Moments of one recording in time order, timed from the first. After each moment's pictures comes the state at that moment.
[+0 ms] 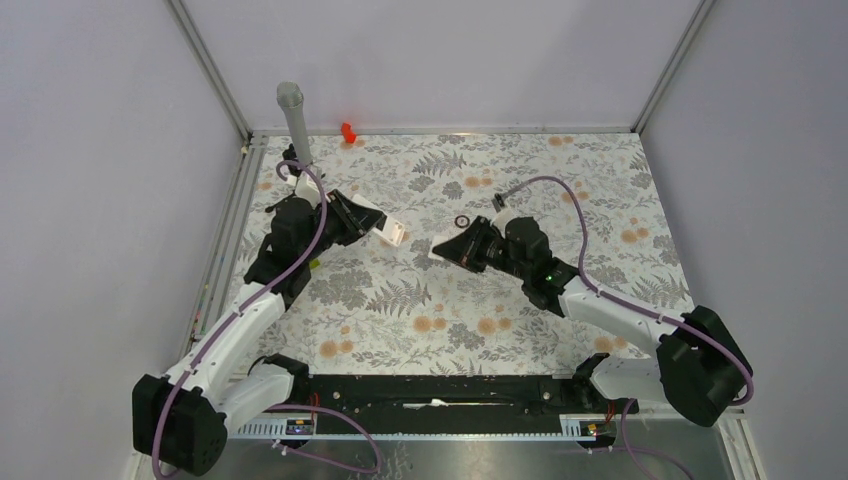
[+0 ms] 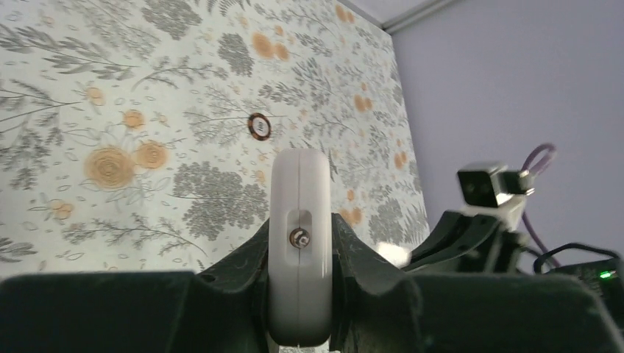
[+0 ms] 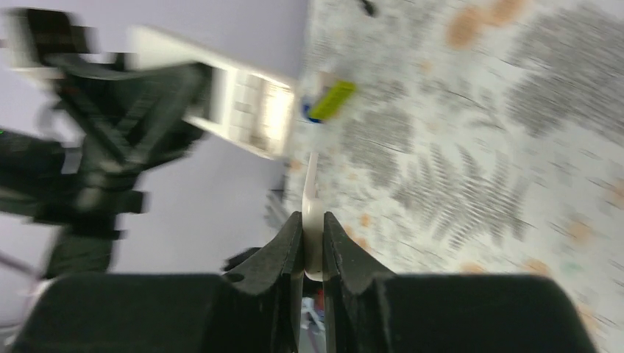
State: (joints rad) left arm -0.33 0.99 0.72 0.02 0.27 -0.84; right arm 0.70 1.24 0.68 0.35 -0.27 1.14
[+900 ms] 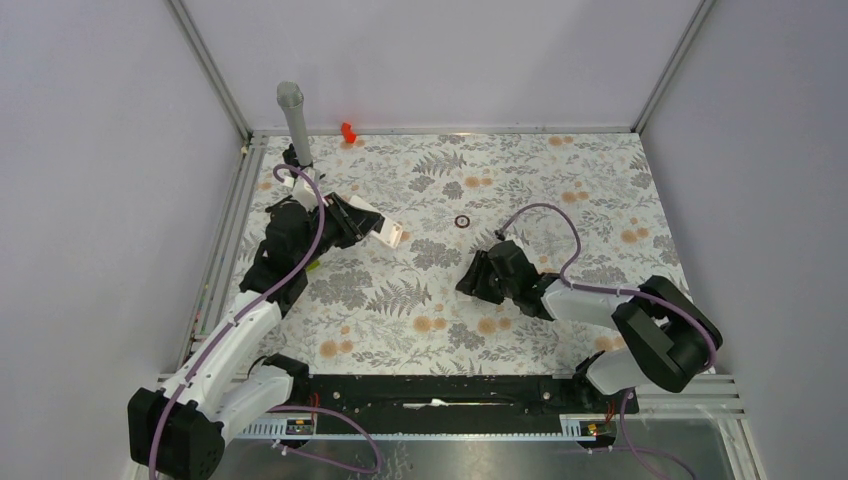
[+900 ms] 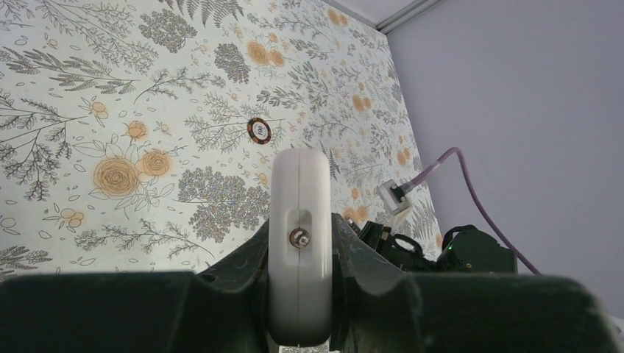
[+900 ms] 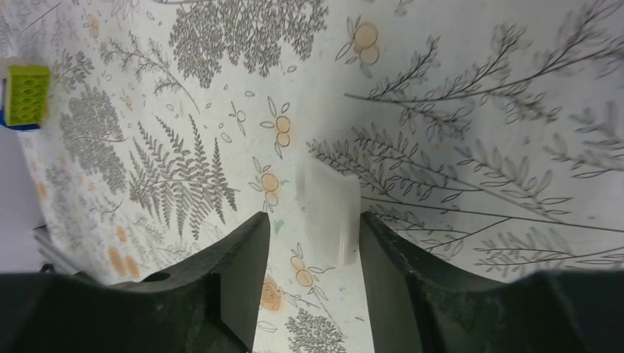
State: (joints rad) left arm -0.33 0.92 0.69 0.01 0.25 -0.78; right arm 0.69 1.45 0.50 0.18 -0.04 0.94
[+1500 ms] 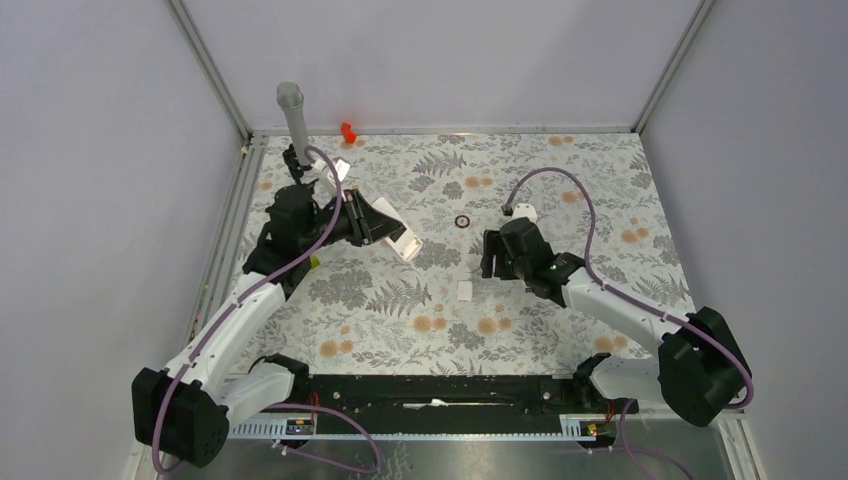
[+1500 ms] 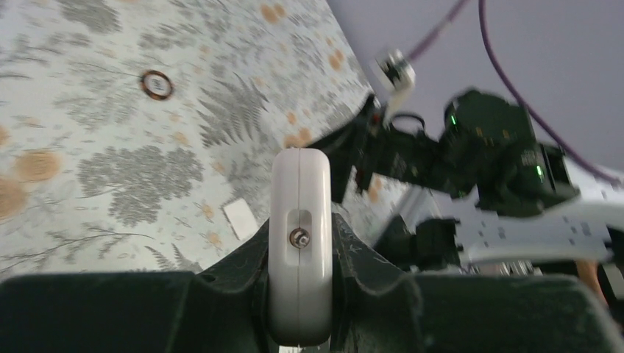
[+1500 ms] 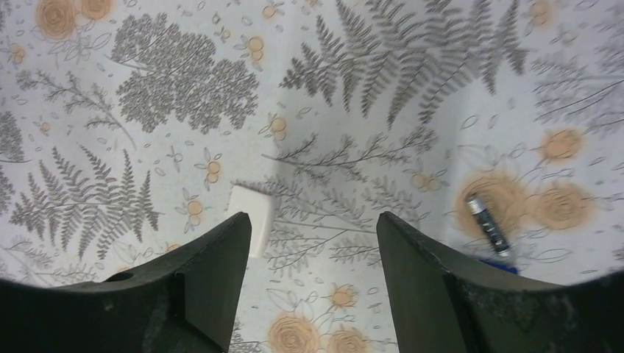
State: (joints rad) left arm -0.33 1.01 0.81 -0.03 0.59 -0.66; right arm 0.66 1.25 0.69 -0.23 0.21 0.53
